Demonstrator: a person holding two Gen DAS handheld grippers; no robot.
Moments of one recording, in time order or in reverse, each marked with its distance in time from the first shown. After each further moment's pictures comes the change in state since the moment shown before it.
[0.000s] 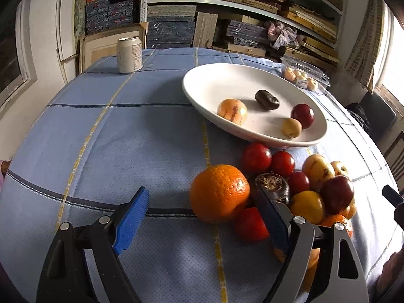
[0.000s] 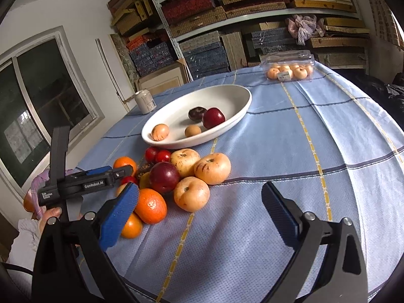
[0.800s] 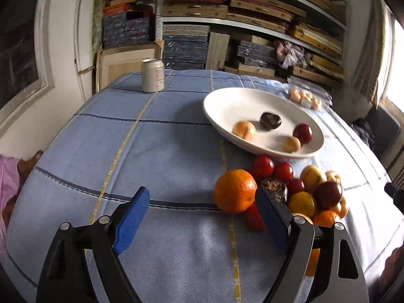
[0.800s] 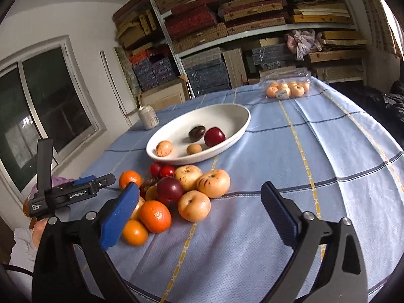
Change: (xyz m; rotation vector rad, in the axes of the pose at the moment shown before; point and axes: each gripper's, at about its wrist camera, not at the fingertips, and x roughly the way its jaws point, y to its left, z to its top) left arm -0.049 0.004 -0.014 -0.009 -0.114 0.065; right arm -0.023 0.004 0.000 -0.017 -0.099 0.004
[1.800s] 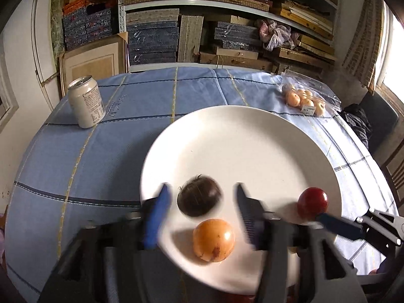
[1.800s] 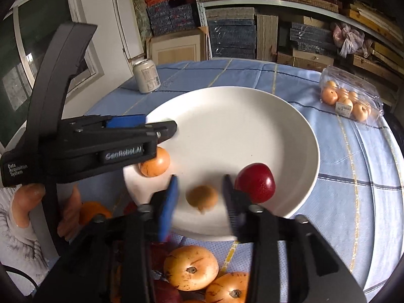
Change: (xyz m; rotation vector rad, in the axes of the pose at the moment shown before) left arm 0.133 -0.046 0.127 0.082 0.106 -0.091; right arm 0.187 0.043 0.088 -0.214 0.287 -0.018
